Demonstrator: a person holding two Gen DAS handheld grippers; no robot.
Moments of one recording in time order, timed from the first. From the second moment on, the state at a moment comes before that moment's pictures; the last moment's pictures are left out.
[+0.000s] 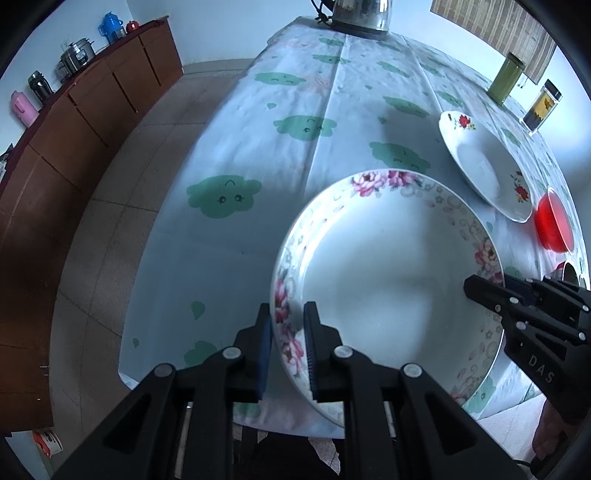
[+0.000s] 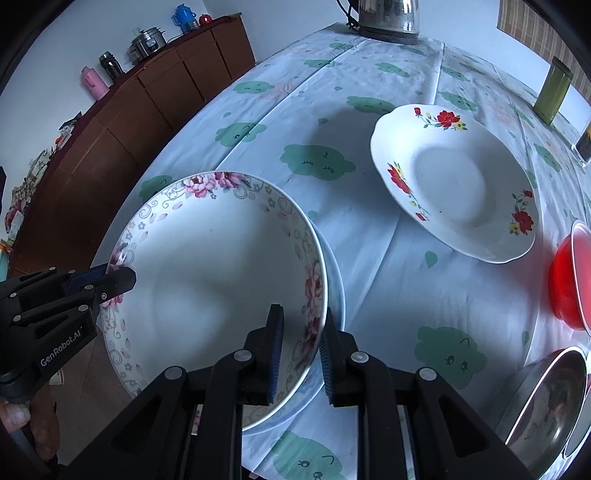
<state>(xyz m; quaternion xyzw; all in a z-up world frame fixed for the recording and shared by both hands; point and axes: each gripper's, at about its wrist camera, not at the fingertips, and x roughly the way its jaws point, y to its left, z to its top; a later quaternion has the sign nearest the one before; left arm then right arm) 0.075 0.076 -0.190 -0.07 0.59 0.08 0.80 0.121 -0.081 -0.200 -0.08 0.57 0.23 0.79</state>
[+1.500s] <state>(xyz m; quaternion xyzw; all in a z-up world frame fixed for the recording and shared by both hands) 0.069 0.067 -0.190 -0.03 0.58 0.09 0.81 0.108 -0.074 -0.193 -0.14 0.54 0.23 0.80</state>
